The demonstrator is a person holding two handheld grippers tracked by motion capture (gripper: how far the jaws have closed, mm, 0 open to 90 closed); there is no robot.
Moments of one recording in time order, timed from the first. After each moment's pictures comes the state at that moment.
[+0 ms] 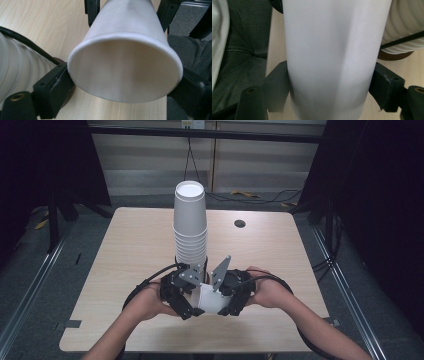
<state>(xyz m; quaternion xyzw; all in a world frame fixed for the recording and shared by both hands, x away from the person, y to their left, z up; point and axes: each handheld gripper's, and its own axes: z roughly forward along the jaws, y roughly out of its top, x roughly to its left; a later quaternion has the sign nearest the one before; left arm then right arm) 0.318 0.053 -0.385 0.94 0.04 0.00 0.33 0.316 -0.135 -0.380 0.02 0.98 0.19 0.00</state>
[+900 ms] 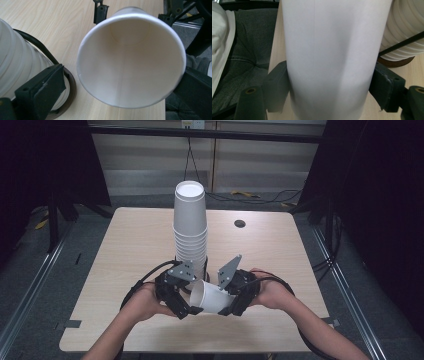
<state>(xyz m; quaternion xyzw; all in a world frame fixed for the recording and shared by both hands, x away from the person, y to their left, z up) 0.322 0.068 -0.387 0.92 0.07 0.00 0.39 0.317 -0.150 -0.386 0.02 0.97 0.25 0.00</state>
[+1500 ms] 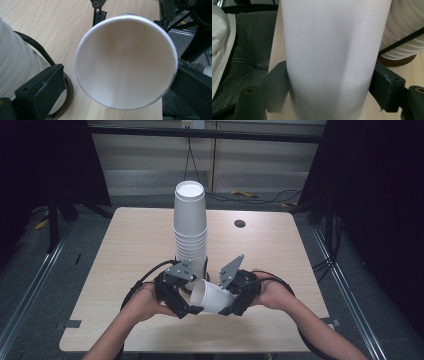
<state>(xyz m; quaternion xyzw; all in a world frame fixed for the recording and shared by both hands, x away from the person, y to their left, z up) 0.323 0.071 -0.388 0.91 0.08 -0.02 0.42 0.319 -0.155 -0.390 0.03 0.96 0.27 -0.01</state>
